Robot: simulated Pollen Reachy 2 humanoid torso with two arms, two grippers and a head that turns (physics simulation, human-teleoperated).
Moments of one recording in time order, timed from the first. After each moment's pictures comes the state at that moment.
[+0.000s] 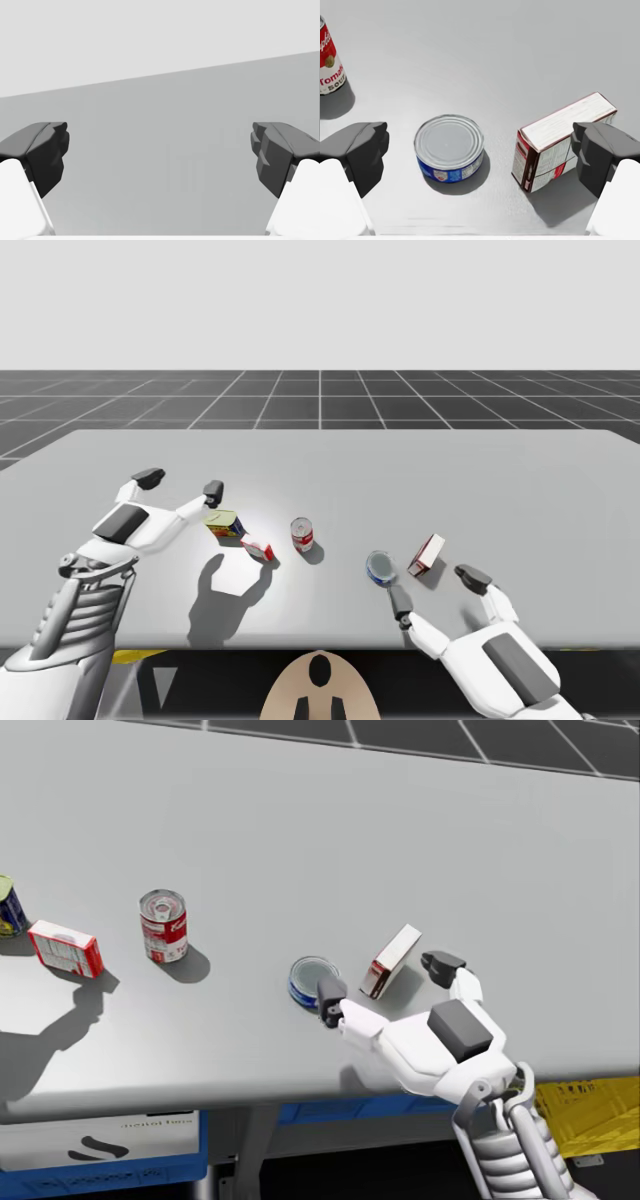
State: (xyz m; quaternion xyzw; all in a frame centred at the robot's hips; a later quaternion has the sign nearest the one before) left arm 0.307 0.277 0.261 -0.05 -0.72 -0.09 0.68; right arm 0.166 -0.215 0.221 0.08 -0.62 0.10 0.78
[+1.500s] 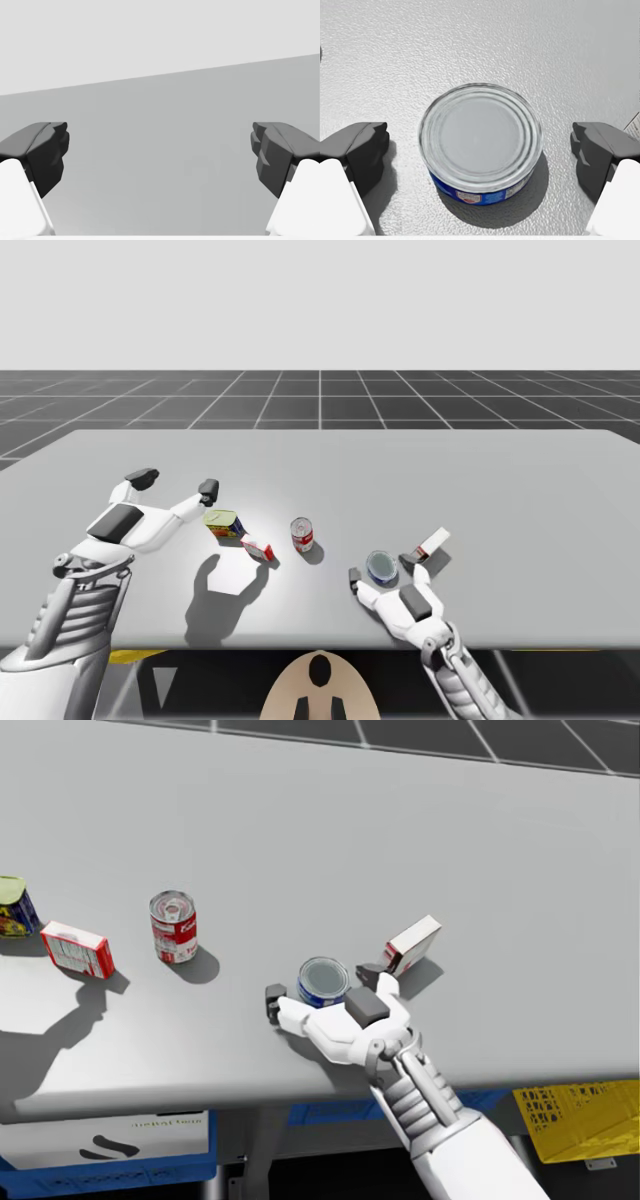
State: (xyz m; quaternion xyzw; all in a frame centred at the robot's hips) left arm 0.307 0.283 0.262 -0.04 -0.72 -0.08 0.68; right arm 0.239 -0.167 0.145 0.07 -0.54 0.11 0.83
